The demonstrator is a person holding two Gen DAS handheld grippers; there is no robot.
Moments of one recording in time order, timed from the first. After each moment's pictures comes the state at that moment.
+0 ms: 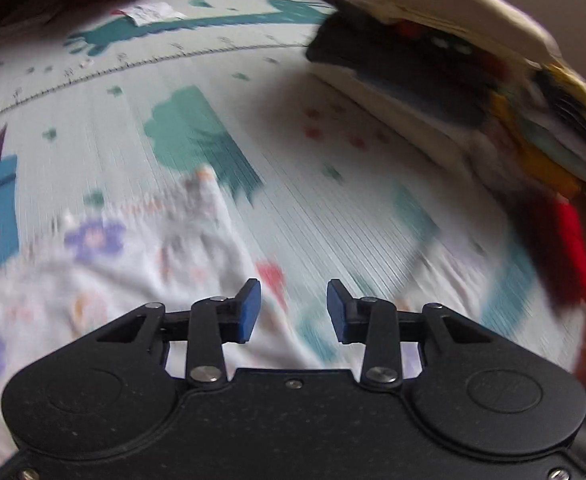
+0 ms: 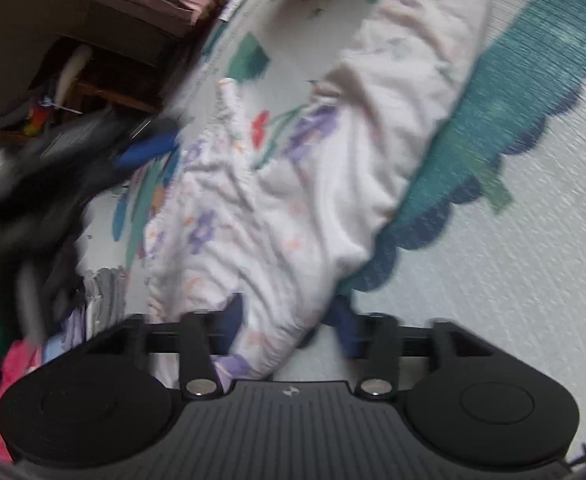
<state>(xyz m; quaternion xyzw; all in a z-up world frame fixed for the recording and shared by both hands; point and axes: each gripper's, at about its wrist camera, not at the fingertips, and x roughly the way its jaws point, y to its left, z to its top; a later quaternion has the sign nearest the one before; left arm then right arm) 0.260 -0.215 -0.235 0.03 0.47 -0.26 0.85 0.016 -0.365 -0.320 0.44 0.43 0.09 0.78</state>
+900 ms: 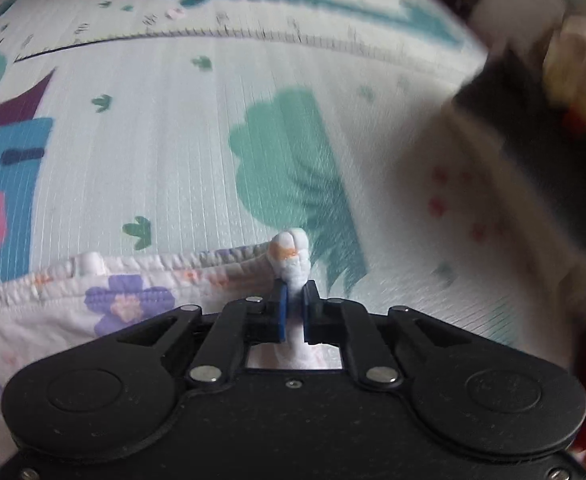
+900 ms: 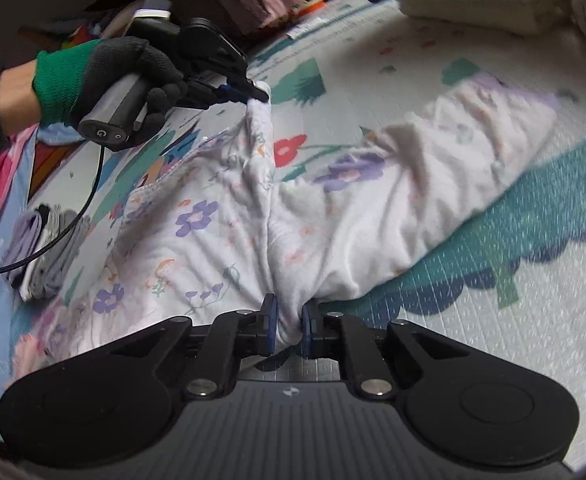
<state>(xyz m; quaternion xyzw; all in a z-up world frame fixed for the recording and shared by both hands) 0.340 -0.159 -0.250 -0.11 0.51 -0.13 0.84 0.010 -0.344 -0.302 0.24 0.38 0.11 0.89</state>
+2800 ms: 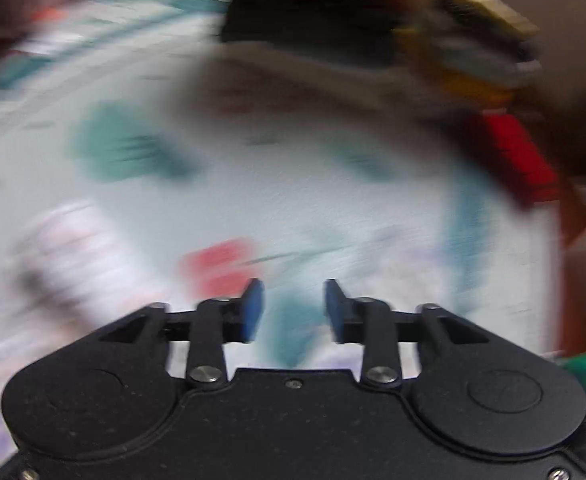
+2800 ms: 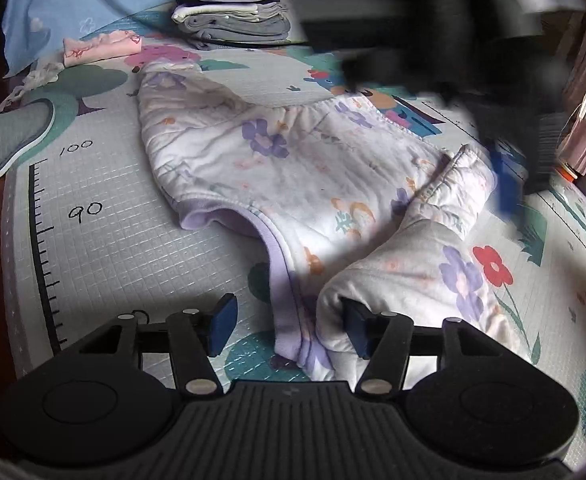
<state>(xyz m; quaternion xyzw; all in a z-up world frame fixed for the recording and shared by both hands) 0.232 -0.201 -0.236 0.09 0.46 -0.47 0.75 -0.005 -0.205 -0.291 -0.25 0.32 0.35 0.84</state>
